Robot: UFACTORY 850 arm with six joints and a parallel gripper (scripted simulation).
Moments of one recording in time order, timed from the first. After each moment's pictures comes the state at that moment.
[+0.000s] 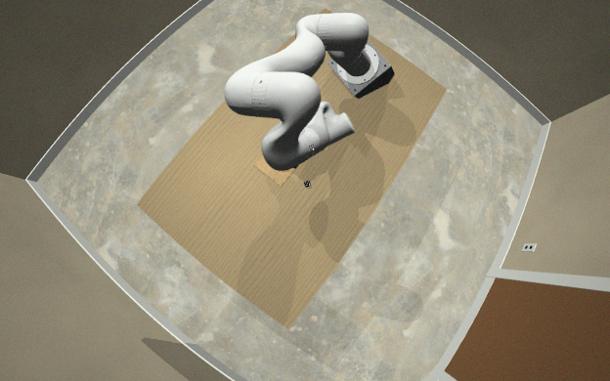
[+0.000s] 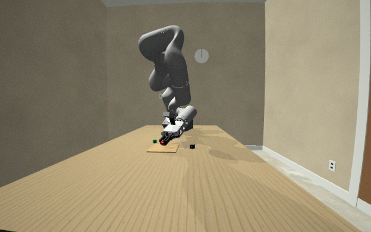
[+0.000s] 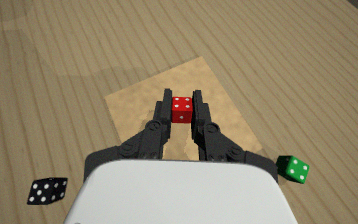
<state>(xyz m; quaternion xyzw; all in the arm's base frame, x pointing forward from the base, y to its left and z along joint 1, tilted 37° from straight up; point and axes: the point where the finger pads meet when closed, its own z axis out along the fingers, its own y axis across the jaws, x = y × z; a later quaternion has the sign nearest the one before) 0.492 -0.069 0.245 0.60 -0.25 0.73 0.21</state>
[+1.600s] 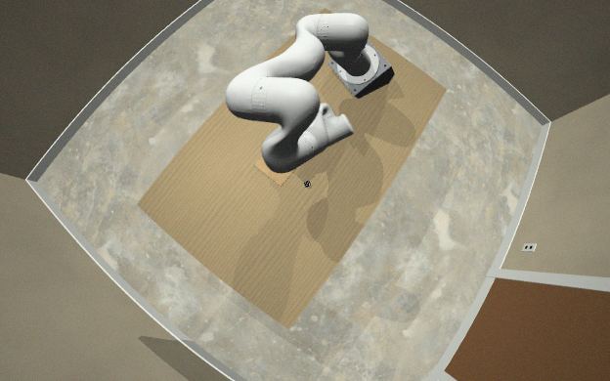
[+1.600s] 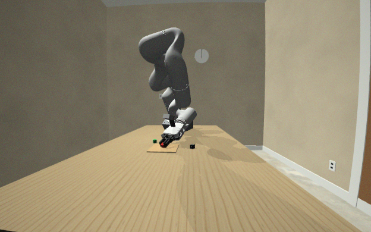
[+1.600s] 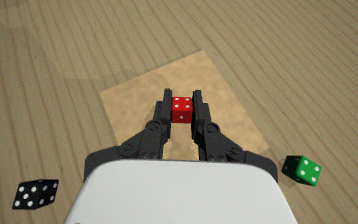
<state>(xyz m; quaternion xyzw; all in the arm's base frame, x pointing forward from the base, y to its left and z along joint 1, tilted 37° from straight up) 0.499 -0.073 0.236 0.60 -0.25 0.73 0.21</state>
